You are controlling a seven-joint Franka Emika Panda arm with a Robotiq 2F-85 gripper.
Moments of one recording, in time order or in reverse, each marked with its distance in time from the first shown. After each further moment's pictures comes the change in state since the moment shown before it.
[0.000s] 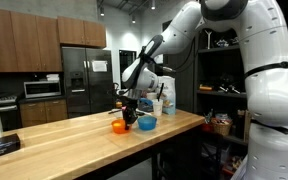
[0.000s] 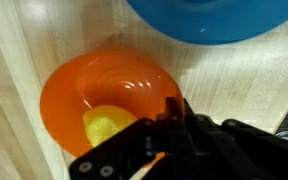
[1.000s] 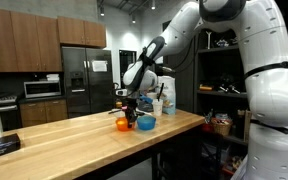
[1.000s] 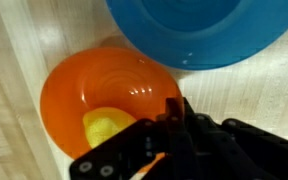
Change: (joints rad) arm 0.047 0.022 -0.053 0.045 -0.177 -0.028 0.226
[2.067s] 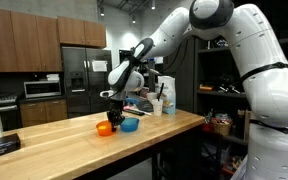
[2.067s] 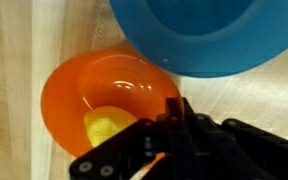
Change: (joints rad) arm 0.042 0.119 0.076 0.167 0.024 -0.051 -0.270
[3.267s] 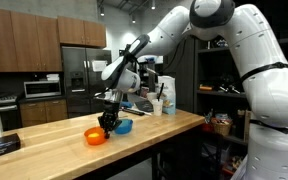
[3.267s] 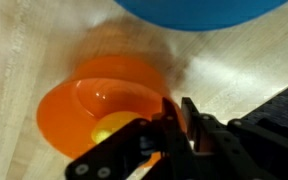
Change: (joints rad) arm -0.001 0.006 0.061 0.001 0.211 -0.110 -0.336
